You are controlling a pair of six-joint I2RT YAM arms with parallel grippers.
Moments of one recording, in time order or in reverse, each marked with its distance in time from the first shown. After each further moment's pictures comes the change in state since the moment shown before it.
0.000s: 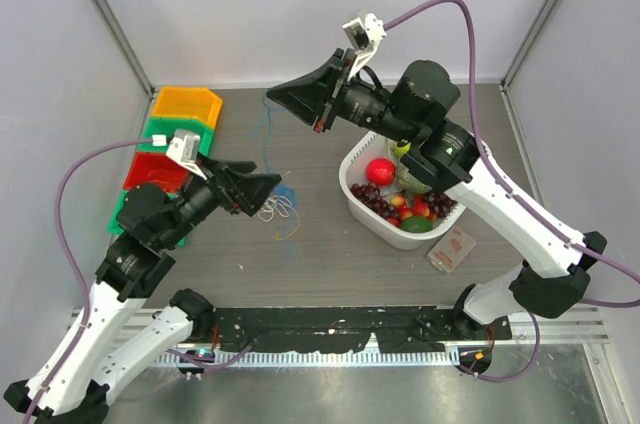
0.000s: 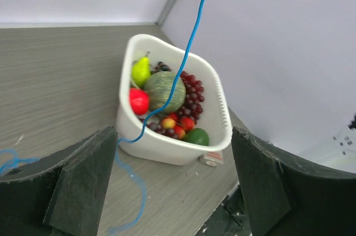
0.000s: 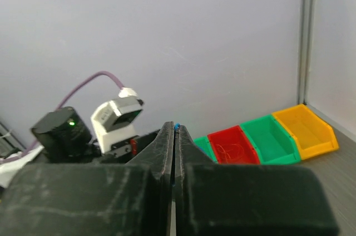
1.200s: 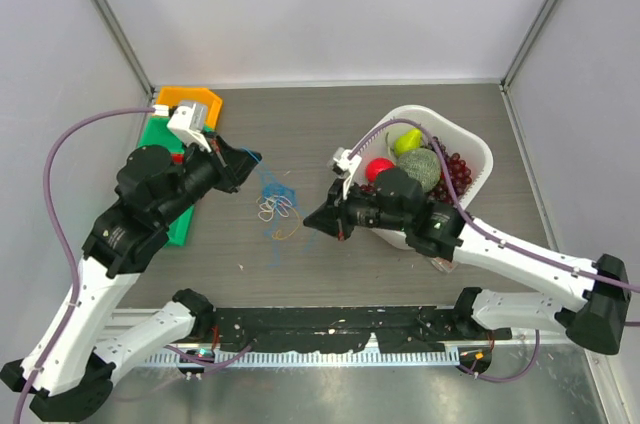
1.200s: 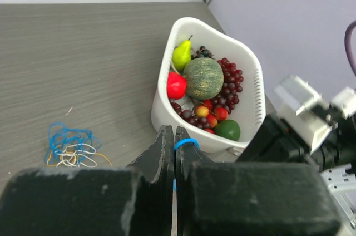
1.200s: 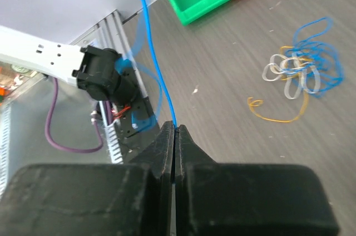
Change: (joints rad) left arm -0.006 0.173 0.299 -0.279 -0.066 0.081; right arm 0.082 -0.365 -0.852 -0.051 0.006 -0.012
